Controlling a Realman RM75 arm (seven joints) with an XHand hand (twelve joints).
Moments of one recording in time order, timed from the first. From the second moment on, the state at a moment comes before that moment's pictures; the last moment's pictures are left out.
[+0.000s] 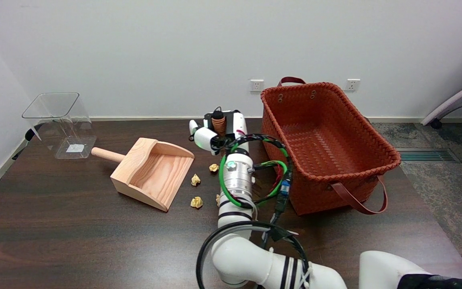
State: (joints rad) arm 0.38 -1.63 0.63 -1.20 -1.39 1.31 -0.04
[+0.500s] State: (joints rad) arm 0.49 -1.74 0.60 -1.03 -1.33 1.28 0.11
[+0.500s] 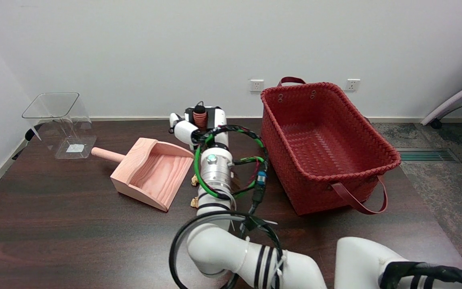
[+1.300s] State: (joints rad) arm 0.64 -1.83 0.60 -0.79 -1.26 1.16 0.41
